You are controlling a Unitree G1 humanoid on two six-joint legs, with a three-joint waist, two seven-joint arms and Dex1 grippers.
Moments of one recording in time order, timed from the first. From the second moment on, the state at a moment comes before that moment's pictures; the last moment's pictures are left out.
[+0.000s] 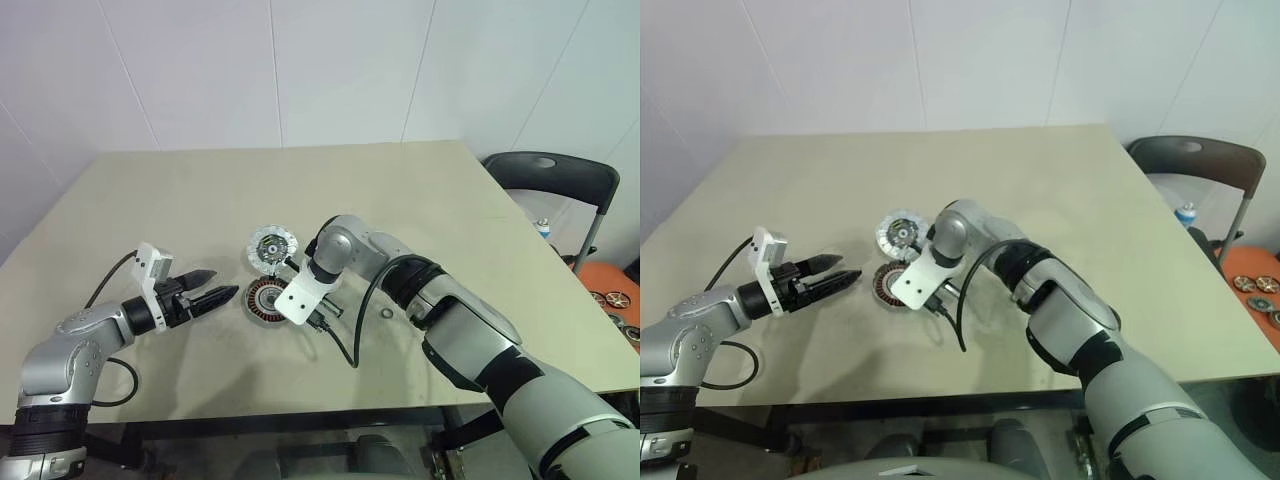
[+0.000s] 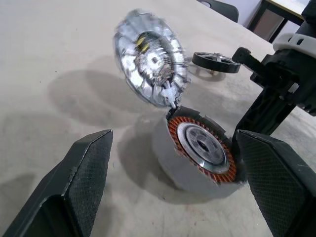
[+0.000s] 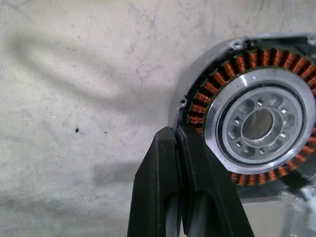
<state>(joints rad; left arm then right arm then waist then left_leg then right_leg) -0.13 0.65 0.24 -0.05 -0.62 0.65 -0.90 -1.14 -0.14 0.73 0.89 -0.46 -0.50 1.34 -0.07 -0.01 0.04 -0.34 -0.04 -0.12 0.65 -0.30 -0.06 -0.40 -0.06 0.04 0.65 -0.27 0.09</state>
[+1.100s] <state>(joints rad) -0.17 0.64 0.21 0.00 -0.60 0.62 -0.89 -1.20 -0.21 0.73 0.92 -0.51 -0.37 1.37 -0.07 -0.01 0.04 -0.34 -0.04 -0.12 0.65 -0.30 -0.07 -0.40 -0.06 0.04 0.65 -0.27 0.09</state>
